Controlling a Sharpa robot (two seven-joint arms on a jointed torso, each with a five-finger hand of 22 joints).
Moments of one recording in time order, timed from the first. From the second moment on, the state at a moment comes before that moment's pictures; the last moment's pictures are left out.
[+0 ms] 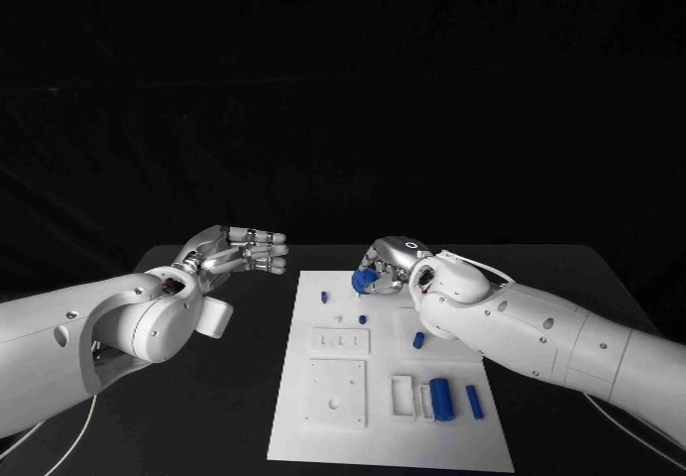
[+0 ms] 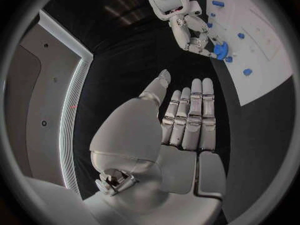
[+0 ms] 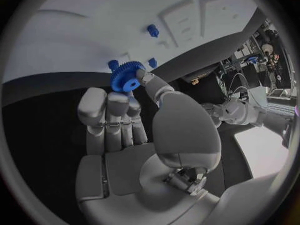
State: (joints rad) left arm 1.42 -0.87 -0.16 1.53 -0.10 -0.30 0.29; left_hand 1.38 0.00 0.08 -0.17 0.13 1.00 0.16 0.07 0.06 1.06 0.15 0.05 0.06 1.21 0.11 0.07 0.07 0.09 0.92 0.09 0.47 0.21; right arm 1.15 -0.55 0.16 1.21 -1.73 -0.28 -0.24; right_hand 1.27 -0.14 0.42 -0.17 0.26 1.13 0.08 0.06 0.06 1.26 -0.02 1.07 1.18 1.44 -0.08 0.99 0.88 0.09 1.46 -0.10 0.94 1.31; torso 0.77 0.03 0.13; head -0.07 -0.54
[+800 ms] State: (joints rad) left arm 1.42 -0.87 -0.16 1.53 -0.10 -0.30 0.29; left_hand 1.38 0.00 0.08 -0.17 0.13 1.00 0.16 0.07 0.06 1.06 0.15 0.05 0.06 1.21 0.11 0.07 0.07 0.09 0.92 0.09 0.47 0.21; right arm 1.15 -0.46 0.11 1.09 -1.75 -0.27 -0.25; right_hand 1.26 -0.15 0.41 -0.16 0.26 1.14 0.08 0.06 0.06 1.26 -0.02 1.07 1.17 1.44 -0.08 0.99 0.88 0.09 1.46 -0.10 0.94 1.31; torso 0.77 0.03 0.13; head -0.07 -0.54
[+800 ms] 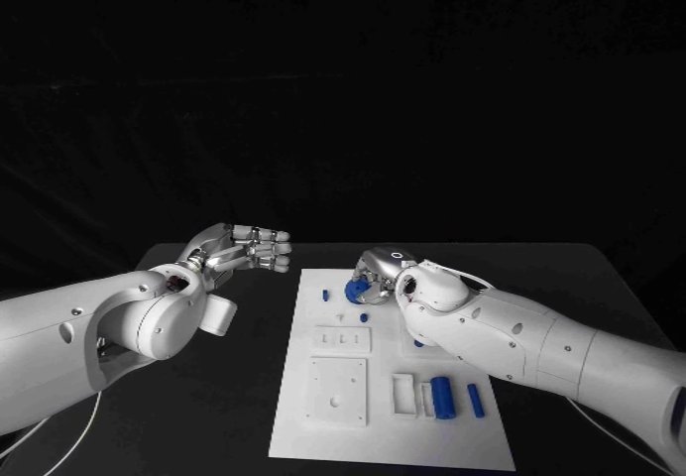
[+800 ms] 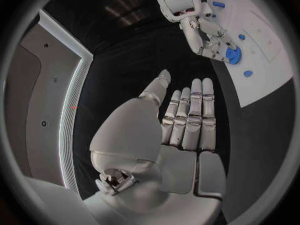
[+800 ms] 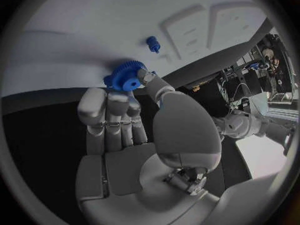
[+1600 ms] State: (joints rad) left arm 1.42 -0.87 -0.16 1.53 -0.10 -0.30 0.29; left_hand 1.38 0.00 0.08 -0.17 0.13 1.00 0.16 0.07 0.06 1.06 0.15 0.05 0.06 1.21 0.11 0.07 0.07 0.09 0.92 0.09 0.47 0.20; right arm 1.15 -0.45 0.09 1.05 -1.74 -0.27 -0.26; right_hand 1.20 -0.20 0.13 0.20 0.05 1.03 0.10 0.07 0.06 1.25 0.00 1.03 1.13 1.44 -0.08 0.98 0.90 0.09 1.46 -0.10 0.91 1.31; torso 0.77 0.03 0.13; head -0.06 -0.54
